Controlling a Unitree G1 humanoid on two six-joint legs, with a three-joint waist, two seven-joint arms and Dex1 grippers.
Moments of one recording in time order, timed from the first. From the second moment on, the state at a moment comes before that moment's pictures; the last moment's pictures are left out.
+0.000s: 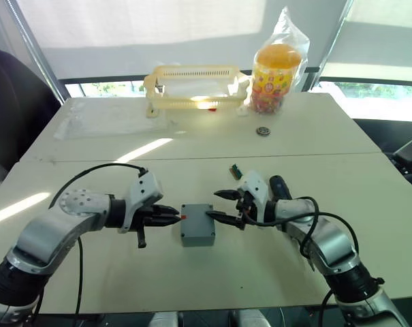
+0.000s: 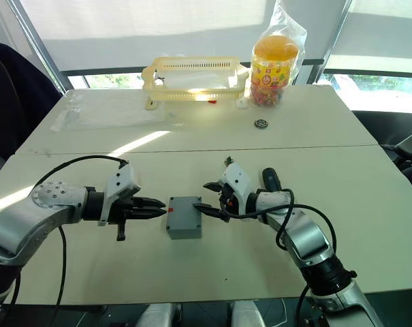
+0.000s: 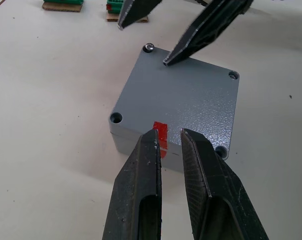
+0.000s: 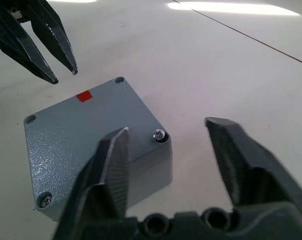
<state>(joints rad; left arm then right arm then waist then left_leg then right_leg) -0.38 0.87 -0.10 -0.45 -0.53 0.80 -0.97 -0.41 -0.50 0.24 -0.28 0.28 0.58 0.78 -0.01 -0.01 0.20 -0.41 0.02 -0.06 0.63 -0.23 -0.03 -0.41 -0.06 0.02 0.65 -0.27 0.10</state>
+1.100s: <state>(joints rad) -0.32 0.84 -0.05 -0.67 -0.62 0.87 -0.82 -0.99 -1.13 0.56 0.16 0.96 1.61 0.72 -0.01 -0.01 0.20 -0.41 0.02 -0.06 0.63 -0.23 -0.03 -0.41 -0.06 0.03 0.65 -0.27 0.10</state>
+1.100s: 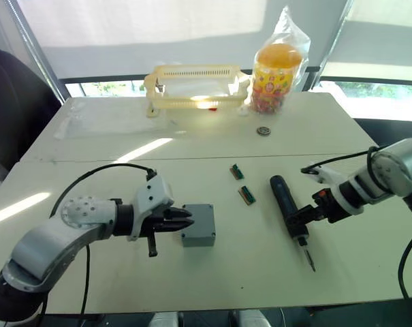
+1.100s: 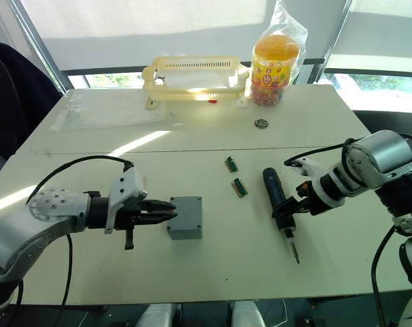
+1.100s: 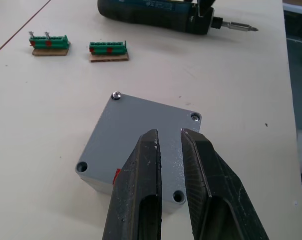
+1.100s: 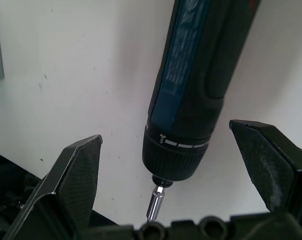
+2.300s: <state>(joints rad) -0.43 0.90 -0.07 -0.37 -0.59 0.78 -1.02 -0.48 -0.79 -0.10 -0.15 1.91 1.15 -0.98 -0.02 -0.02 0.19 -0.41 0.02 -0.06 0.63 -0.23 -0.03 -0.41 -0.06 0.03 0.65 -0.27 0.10</state>
